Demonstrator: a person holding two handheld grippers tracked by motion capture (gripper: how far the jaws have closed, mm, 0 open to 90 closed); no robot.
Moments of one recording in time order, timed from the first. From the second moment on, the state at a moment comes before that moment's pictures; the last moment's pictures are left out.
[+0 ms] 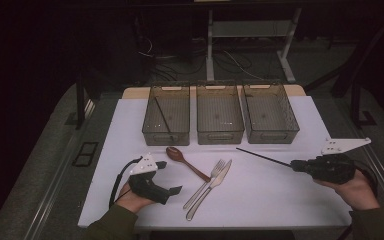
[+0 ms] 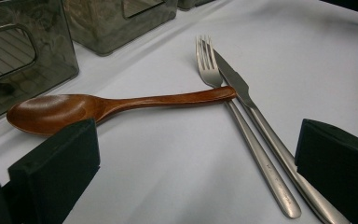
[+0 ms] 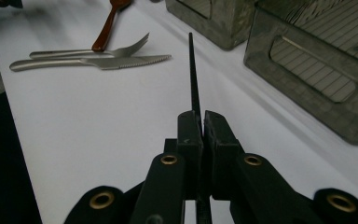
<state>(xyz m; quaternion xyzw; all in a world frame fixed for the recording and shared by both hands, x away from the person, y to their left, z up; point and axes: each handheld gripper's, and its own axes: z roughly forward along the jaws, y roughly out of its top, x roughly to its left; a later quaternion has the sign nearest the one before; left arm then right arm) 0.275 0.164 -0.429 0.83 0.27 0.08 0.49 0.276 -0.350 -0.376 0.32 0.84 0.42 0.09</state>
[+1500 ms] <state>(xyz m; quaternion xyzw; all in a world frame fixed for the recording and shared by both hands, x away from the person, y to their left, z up) 0.275 0.164 -0.428 0.82 0.27 0.08 0.49 0.332 -0.257 -0.317 0.28 0.82 0.49 0.12</state>
